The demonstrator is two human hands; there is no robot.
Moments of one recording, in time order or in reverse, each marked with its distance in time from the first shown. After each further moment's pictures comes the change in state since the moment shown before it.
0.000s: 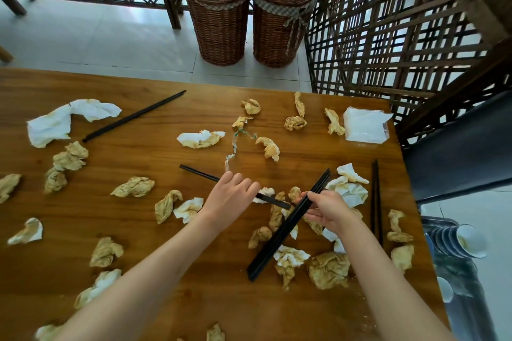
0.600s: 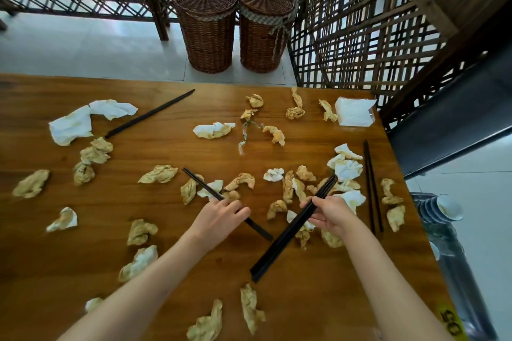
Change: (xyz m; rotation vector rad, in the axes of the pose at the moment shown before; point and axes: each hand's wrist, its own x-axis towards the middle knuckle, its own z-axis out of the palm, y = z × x) left_hand -0.114 -0.005 -0.014 -0.120 -0.049 0.099; right_hand -0.068 0.065 0.025 0.068 0.088 -0.031
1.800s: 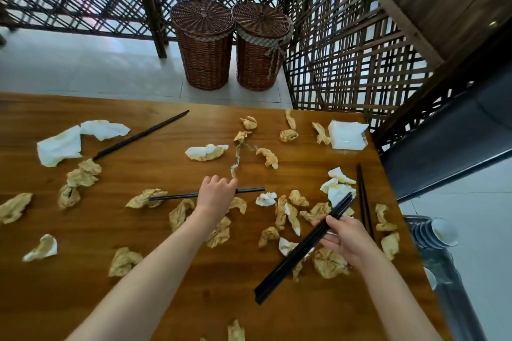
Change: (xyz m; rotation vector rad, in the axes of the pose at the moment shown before) left_hand 0.094 -0.047 0.011 0.047 -0.184 -0.429; right_hand -0.004 -0.018 -0.034 0.097 0.052 -0.095
